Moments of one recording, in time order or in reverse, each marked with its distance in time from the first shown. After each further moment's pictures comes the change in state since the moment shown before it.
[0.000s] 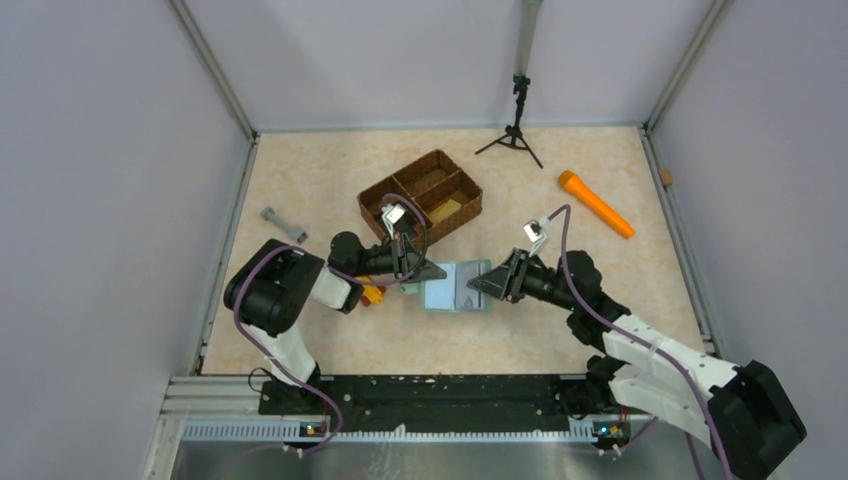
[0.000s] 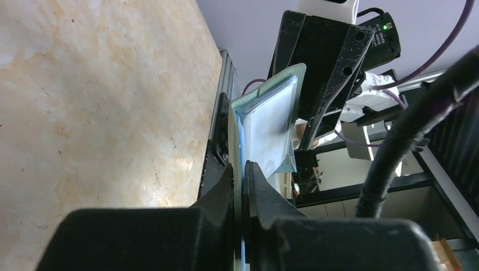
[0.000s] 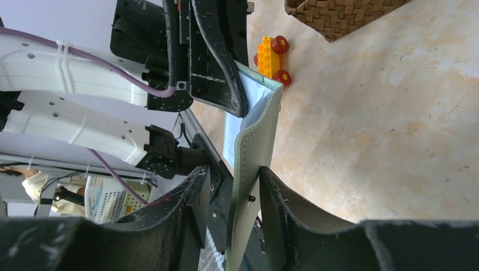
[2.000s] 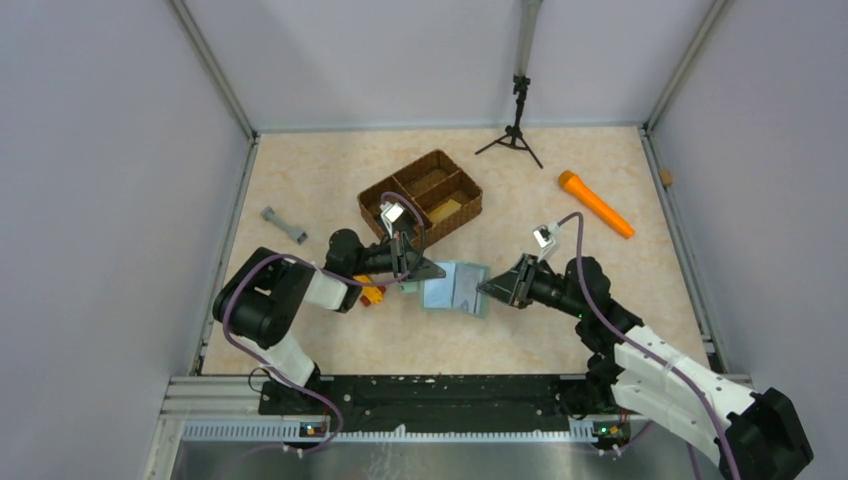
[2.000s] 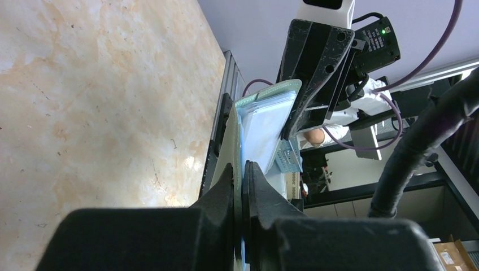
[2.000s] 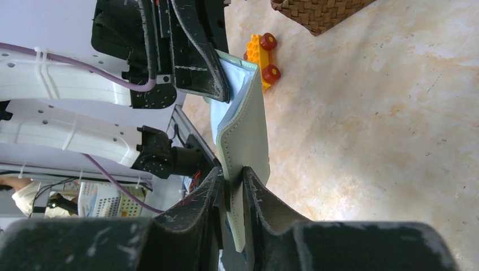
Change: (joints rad) left arm -0.001 -0.091 0.000 -0.132 -0.008 0.075; right arm -0.001 -0.150 -0.010 -0.171 0.046 -0.012
